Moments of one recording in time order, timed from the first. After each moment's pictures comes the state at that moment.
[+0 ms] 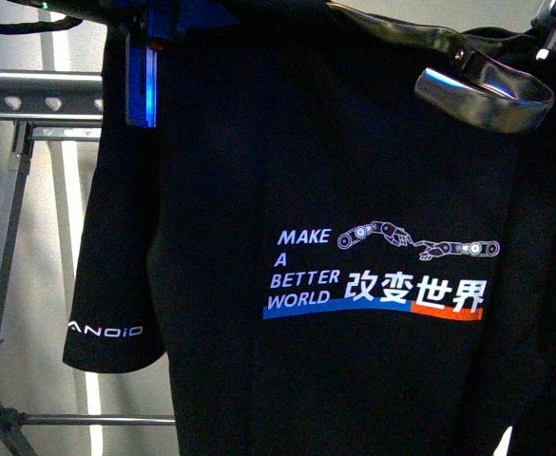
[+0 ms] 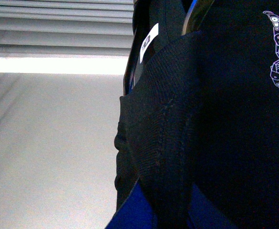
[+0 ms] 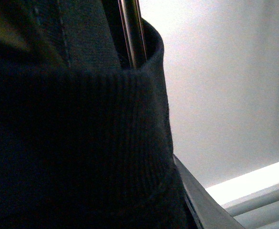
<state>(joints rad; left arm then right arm) -0.17 1.61 1.50 0.16 0.79 1.62 -0.08 1.57 1.19 0.66 -0.43 -1.18</state>
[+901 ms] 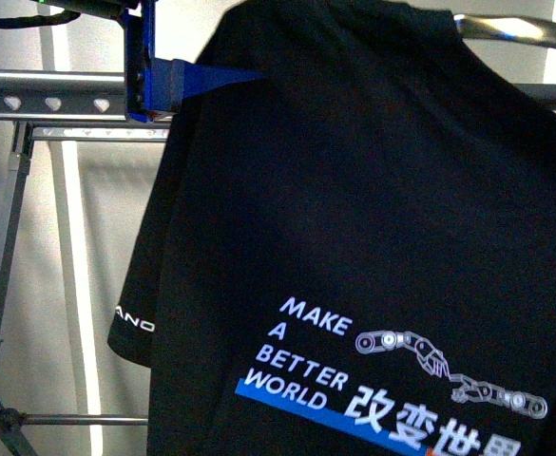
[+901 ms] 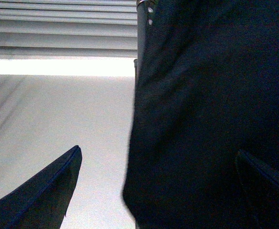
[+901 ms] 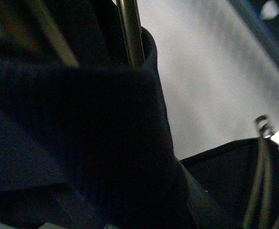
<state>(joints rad) -0.17 1.61 1.50 0.16 0.80 1.62 -0.25 1.40 1.03 0.07 -0.57 -0.90</state>
